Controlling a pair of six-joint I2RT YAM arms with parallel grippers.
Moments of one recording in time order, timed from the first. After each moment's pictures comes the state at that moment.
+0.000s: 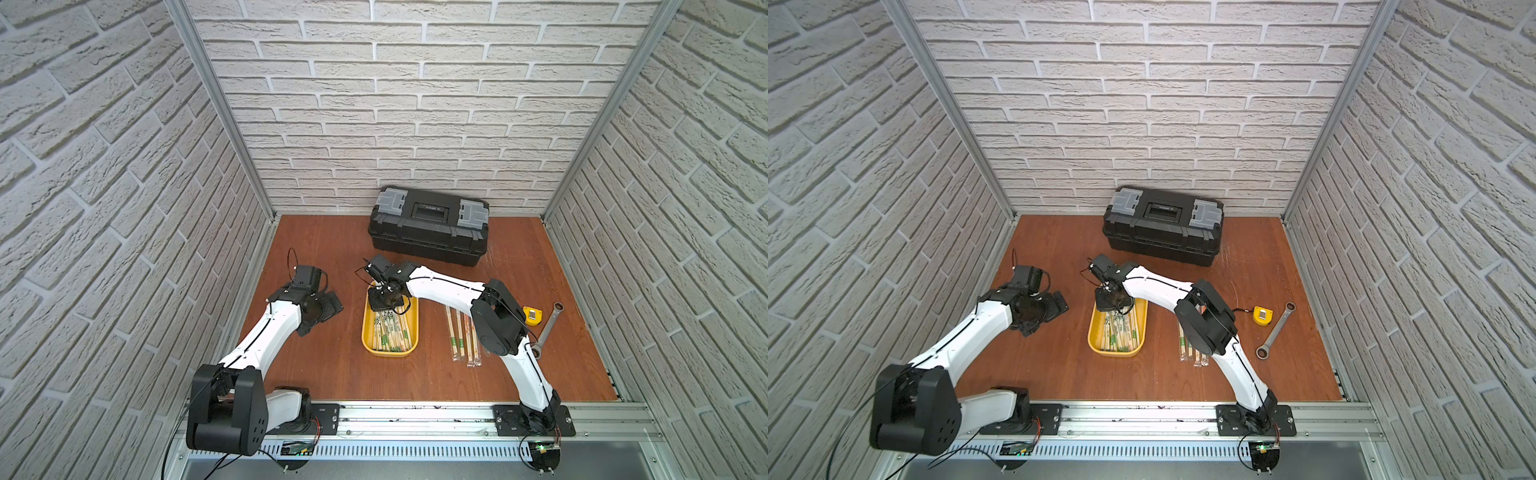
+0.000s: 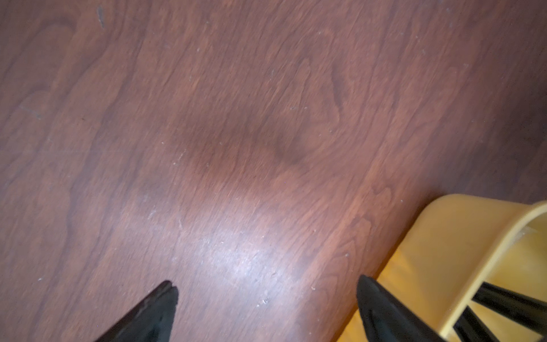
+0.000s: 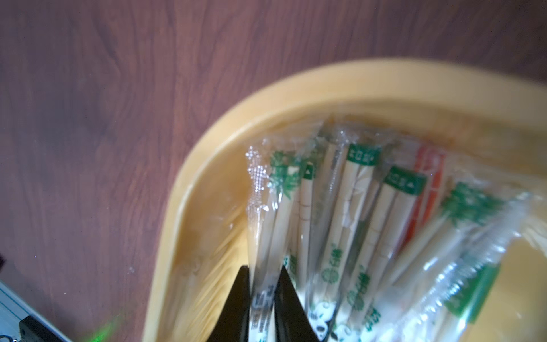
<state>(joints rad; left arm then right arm) -0.12 1.24 0.77 -0.74 0.03 -0.66 0.83 2.22 1.82 -0.80 -0.10 0.65</state>
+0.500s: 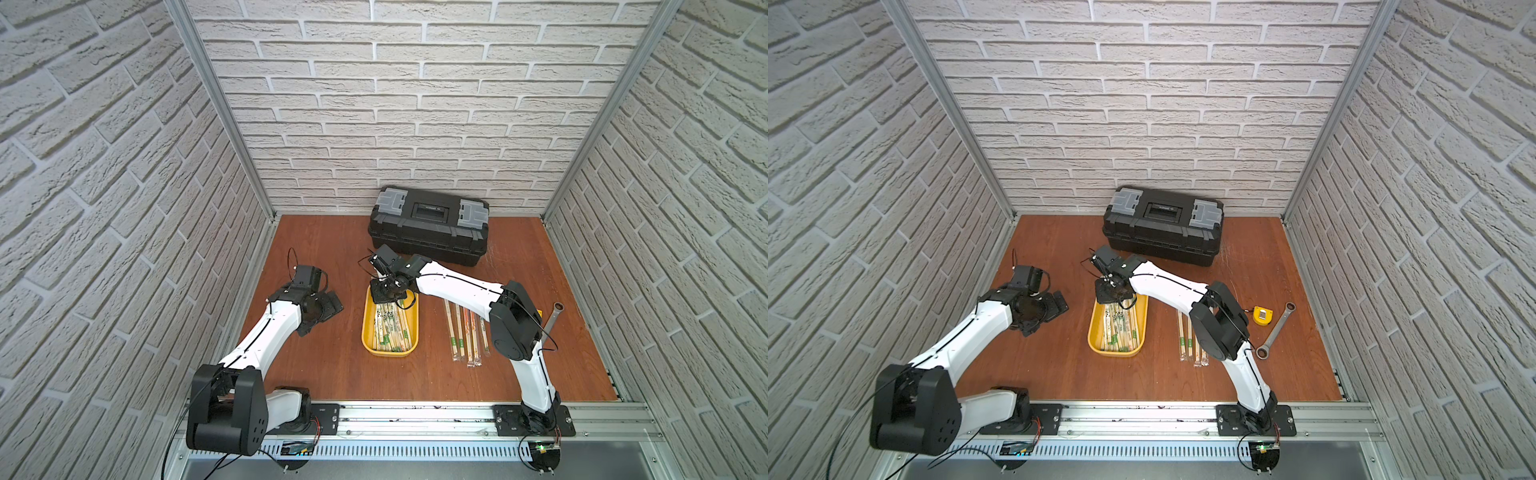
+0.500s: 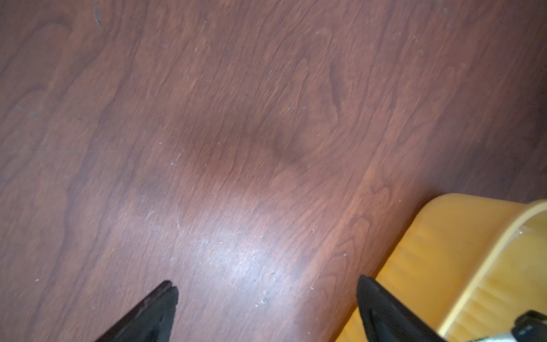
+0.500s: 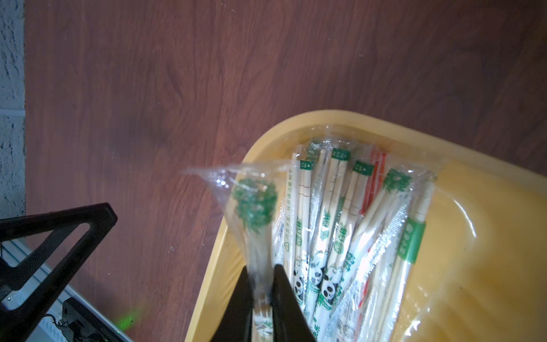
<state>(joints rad) -0.12 1.24 0.77 -0.74 0.04 -0.66 0.81 2.11 1.79 -0.80 -0.07 0.65</state>
